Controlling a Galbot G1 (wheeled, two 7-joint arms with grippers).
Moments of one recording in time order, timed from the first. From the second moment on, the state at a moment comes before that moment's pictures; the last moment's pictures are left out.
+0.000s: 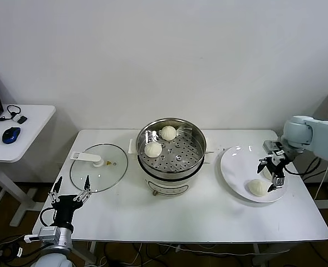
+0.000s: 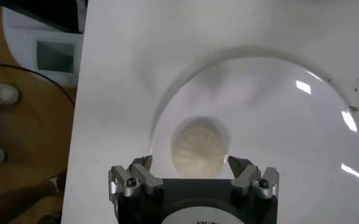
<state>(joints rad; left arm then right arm) 1.59 -1.43 -0.68 -2.00 -0.10 -0.01 -0.04 0.60 0.63 -1.74 1.20 0.40 -0.06 -1.04</state>
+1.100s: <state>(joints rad) 1.58 -1.42 -0.69 -1.98 -0.10 -0.01 -0.04 0.39 0.67 -1.56 1.08 0.33 -0.06 -1.02</state>
